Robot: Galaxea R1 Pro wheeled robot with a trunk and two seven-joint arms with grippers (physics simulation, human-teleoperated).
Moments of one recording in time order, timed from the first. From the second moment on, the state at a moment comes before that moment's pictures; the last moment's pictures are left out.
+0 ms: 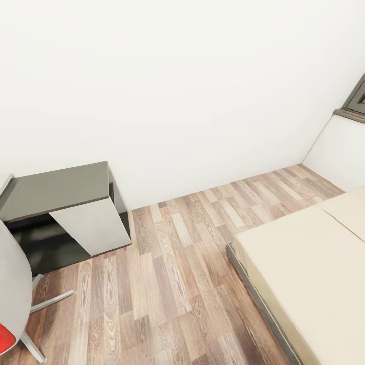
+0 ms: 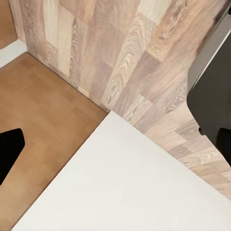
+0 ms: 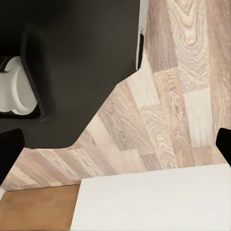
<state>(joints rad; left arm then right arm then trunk) 0.00 0.11 -0.17 -0.18 1.08 0.35 0.40 -0.15 -0.14 0.25 -0.15 -0.22 0.22 0.20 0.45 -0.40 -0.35</state>
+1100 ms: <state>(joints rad) 0.00 0.11 -0.17 -0.16 1.08 0.35 0.40 -0.15 -0.06 0.24 -0.13 -0.23 0.22 0.20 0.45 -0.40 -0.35</state>
